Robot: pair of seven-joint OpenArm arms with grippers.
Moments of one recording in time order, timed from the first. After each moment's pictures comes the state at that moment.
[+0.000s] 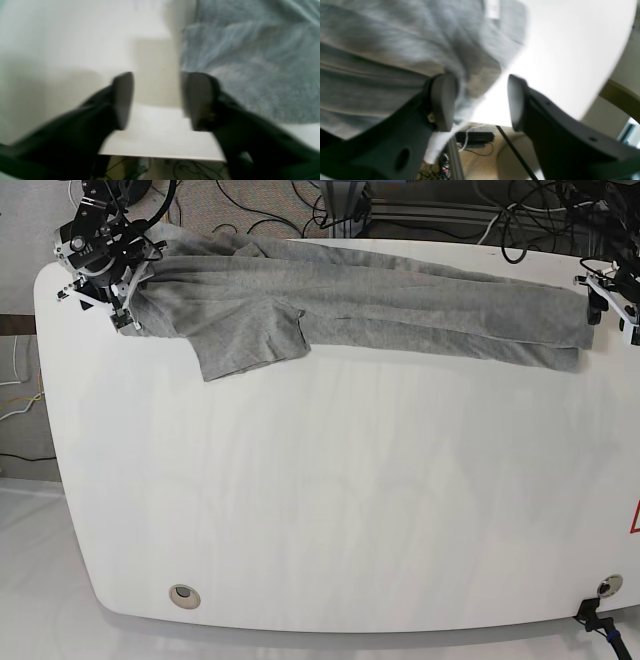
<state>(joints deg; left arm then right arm) 21.1 -19.5 -45.4 93.7 -13.6 -42.3 41.0 -25.8 11.3 30.3 110.5 1.3 40.8 -59.5</state>
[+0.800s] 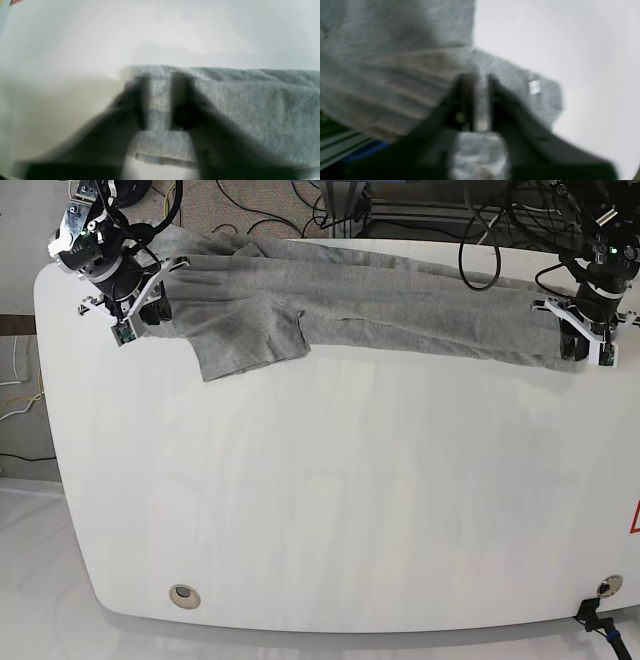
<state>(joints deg) 17.0 -5.1 -43.5 105.8 -10.7 -41.7 40.8 -26.3 11.3 30.6 112.6 25.1 40.5 -56.5</state>
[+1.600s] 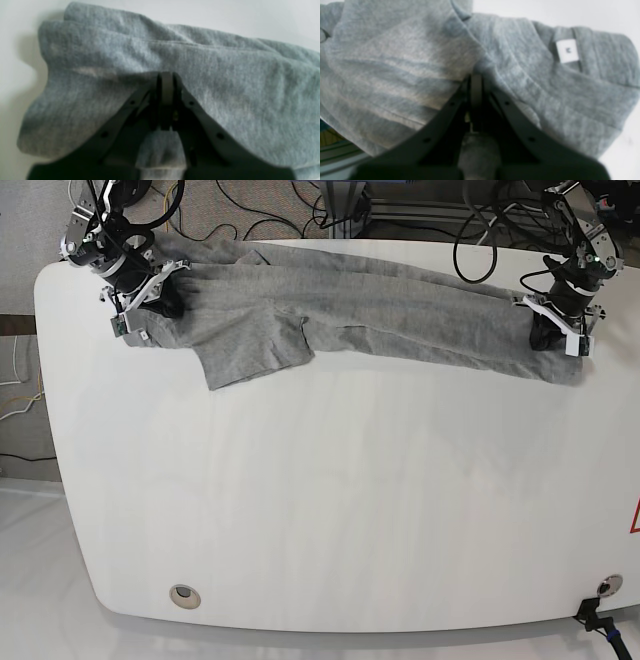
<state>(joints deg) 15.2 -7.8 -38.8 83.5 -12.5 -42.2 29.4 -22.9 14.0 28.0 87.9 29.7 41.5 -42.1</state>
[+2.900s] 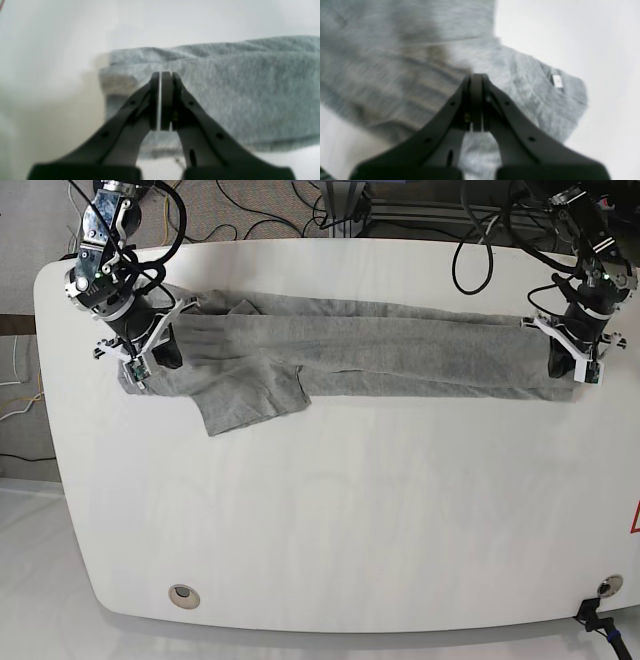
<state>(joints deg) 13.5 -9.2 -37.5 95.0 -8.8 -41.8 33.1 -16.3 14.2 22.7 99.6 15.7 40.6 -40.1</state>
